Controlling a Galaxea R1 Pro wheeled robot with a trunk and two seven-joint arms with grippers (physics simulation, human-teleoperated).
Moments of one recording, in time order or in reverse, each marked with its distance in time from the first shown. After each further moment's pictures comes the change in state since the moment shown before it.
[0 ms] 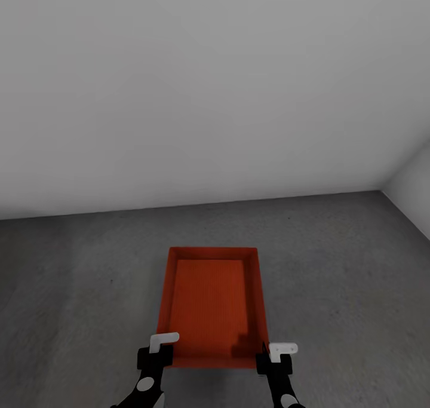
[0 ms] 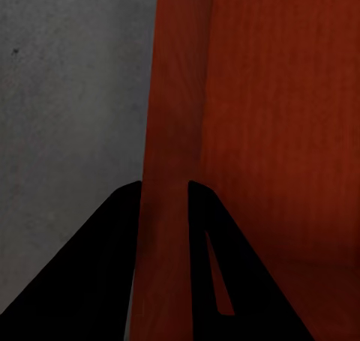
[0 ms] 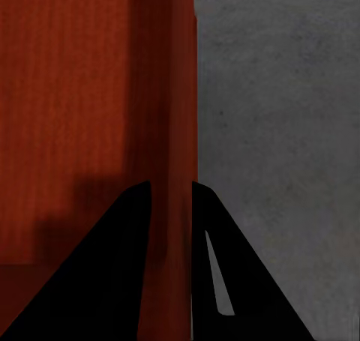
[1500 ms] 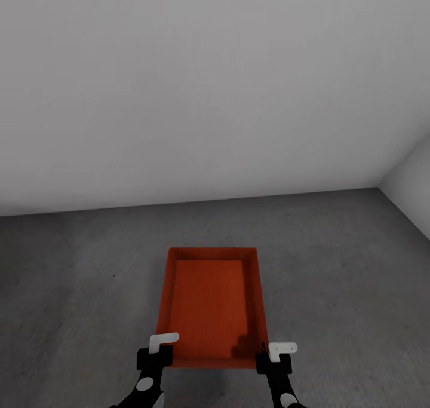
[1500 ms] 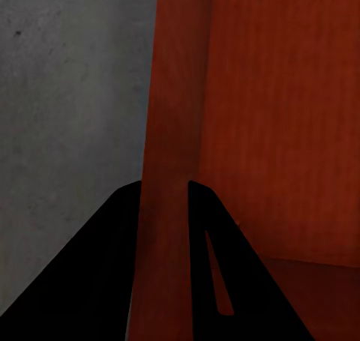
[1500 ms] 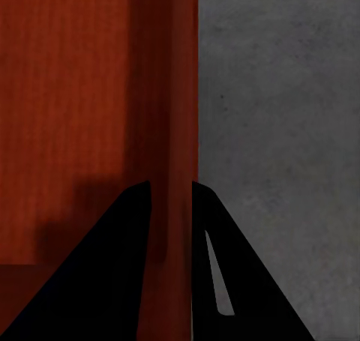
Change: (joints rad) left arm 0.000 0.001 0.001 0.001 0.011 0.002 -0.003; right arm 0.000 0.000 0.010 -0.007 -0.008 0.013 0.001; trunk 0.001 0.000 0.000
